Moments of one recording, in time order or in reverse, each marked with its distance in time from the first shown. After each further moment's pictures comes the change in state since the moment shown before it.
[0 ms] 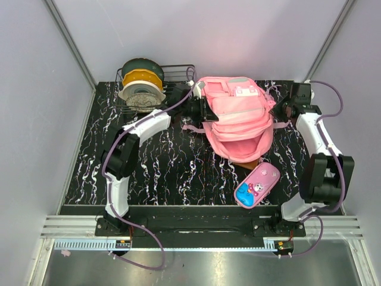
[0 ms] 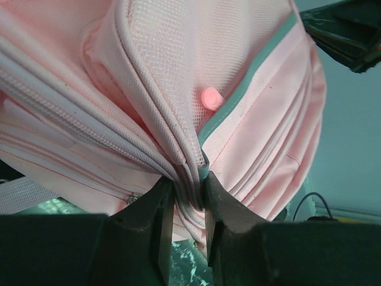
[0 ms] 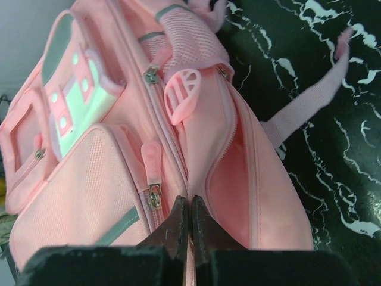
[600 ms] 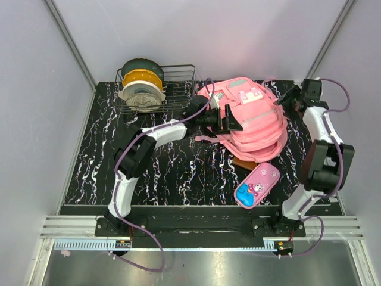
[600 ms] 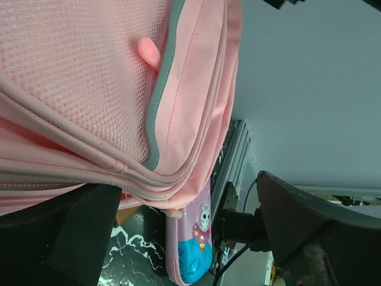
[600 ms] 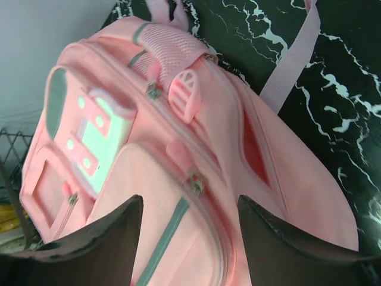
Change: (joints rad) left arm -0.154 0.110 -0.014 0.293 0.056 -0.263; right arm -0.122 0.215 0.165 0.014 -0.083 -0.038
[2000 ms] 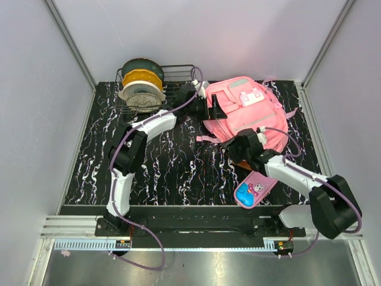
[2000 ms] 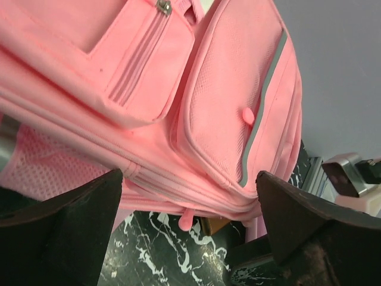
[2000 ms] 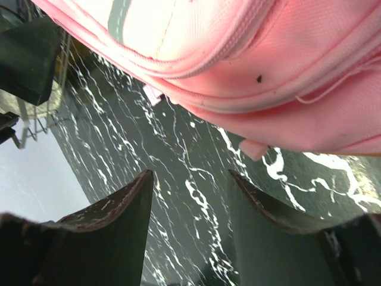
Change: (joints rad) left arm 0.129 -0.027 0.045 -0.182 -0.154 0.279; right arm 0.723 -0.489 -0.756 0.285 0.255 0.642
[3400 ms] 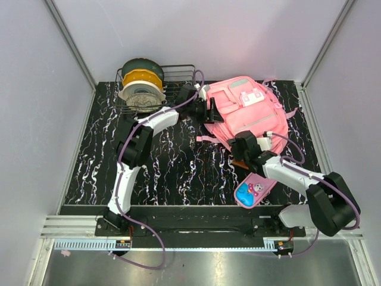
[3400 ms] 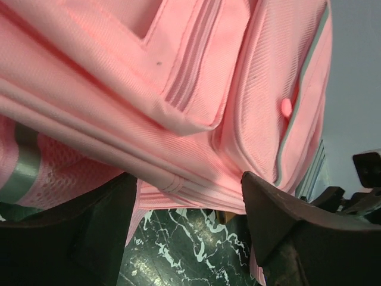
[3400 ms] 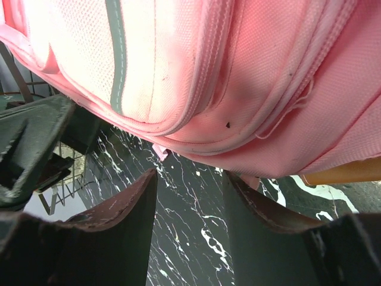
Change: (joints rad) left arm 0.037 0.177 0.194 -0.140 0.145 0.027; right arm 0.029 0.045 -0.029 0.076 0.256 0.209
